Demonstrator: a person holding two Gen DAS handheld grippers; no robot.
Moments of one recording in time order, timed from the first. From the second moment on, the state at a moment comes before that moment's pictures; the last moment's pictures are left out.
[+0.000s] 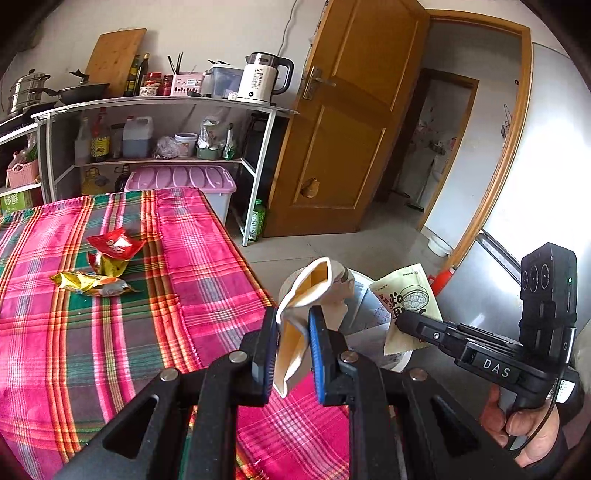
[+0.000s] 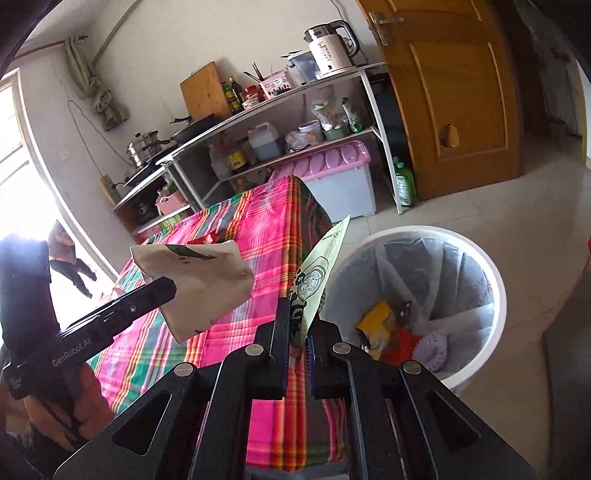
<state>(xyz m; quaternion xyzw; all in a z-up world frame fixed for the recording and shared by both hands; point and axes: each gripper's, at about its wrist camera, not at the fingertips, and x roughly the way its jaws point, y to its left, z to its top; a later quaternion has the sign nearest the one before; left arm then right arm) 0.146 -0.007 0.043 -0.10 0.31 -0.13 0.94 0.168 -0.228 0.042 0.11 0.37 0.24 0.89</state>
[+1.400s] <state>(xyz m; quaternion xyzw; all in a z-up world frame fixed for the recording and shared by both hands) 0.230 -0.085 -0.007 -0.08 0.38 -0.18 0.90 0.211 -0.299 -0.006 0.16 0.41 0.16 0.89</state>
